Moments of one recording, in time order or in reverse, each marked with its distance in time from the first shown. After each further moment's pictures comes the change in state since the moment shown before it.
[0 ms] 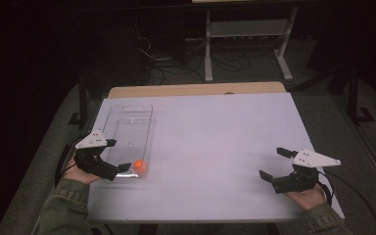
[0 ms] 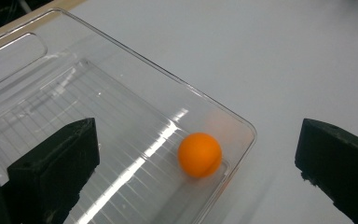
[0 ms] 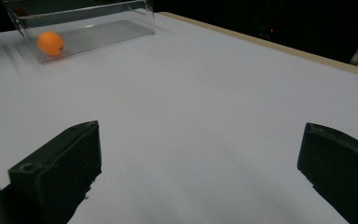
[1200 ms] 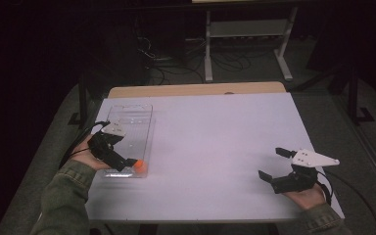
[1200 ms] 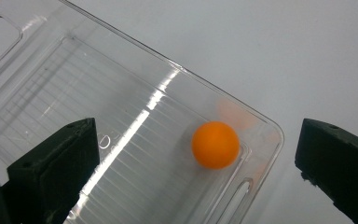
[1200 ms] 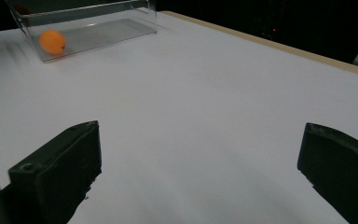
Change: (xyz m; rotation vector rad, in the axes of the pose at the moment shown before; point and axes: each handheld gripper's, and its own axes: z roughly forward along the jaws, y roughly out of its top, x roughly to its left) left arm 0.010 0.039 0.027 0.278 -0.033 0.100; right arm 0.001 0.001 0.002 0.003 0.008 -0.005
